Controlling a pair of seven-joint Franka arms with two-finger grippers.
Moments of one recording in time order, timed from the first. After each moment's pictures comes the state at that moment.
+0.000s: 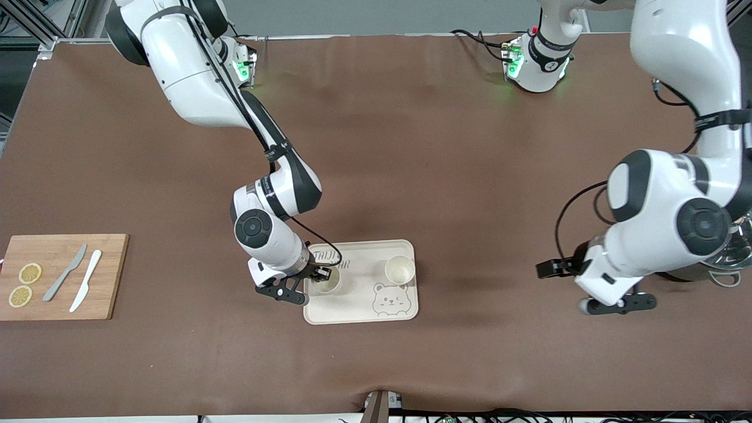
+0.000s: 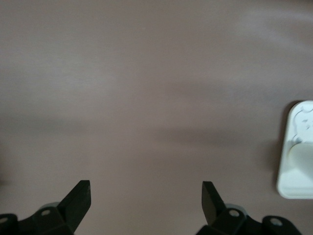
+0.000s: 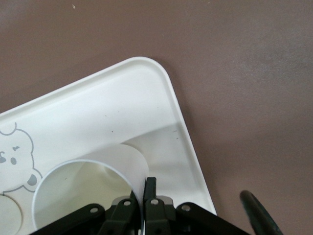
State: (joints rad) left arm -0.12 0.57 -0.03 -1.26 -0.06 1.82 -0.20; right arm 0.45 0.85 0.02 -1.34 0.12 2.33 0.68
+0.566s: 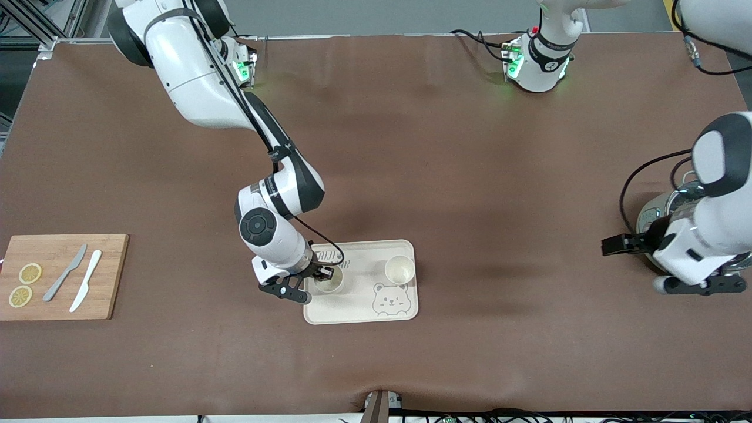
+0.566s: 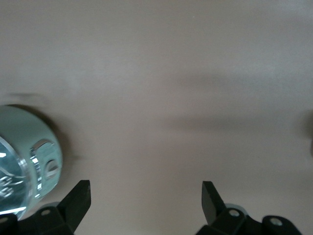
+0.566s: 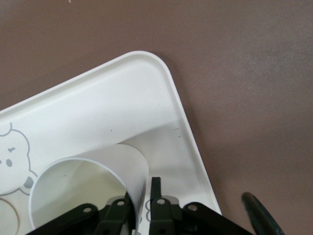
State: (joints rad) left arm -0.01 0.44 -0.03 -1.26 0.00 1.65 -0.06; right arm 0.46 0.86 0.02 -1.36 0.12 2.36 0.69
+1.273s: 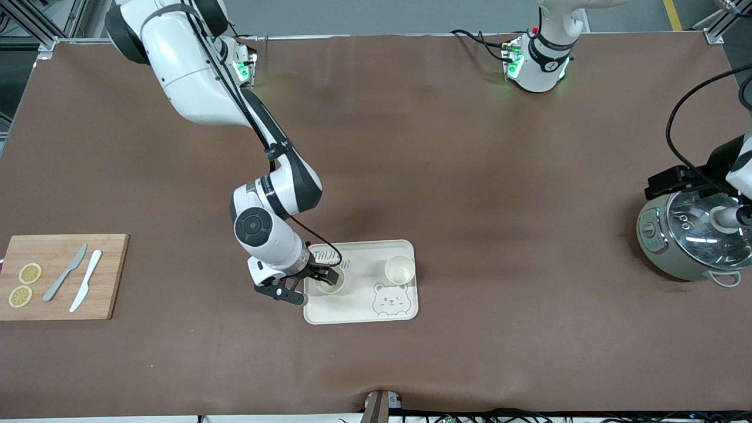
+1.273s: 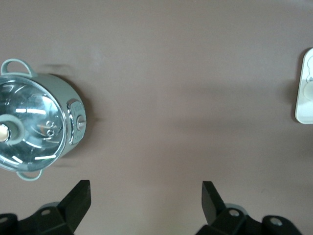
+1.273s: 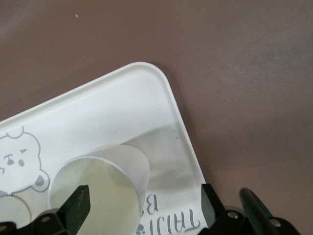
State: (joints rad) left arm 0.01 0.24 -0.03 -1.27 0.00 1.45 -0.05; right arm 0.45 0.82 0.00 -1.32 0.12 2.27 0.70
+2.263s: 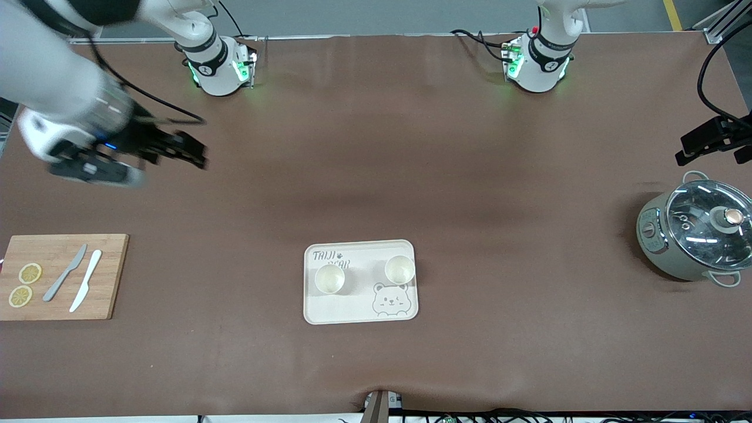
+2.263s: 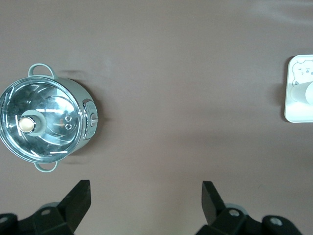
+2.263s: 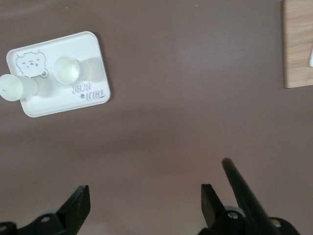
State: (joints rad) left arm 0.03 0.13 -0.03 -1.28 0.00 1.42 -0.03; right arm 0.19 0.00 -0.01 -1.54 0.10 1.50 0.32
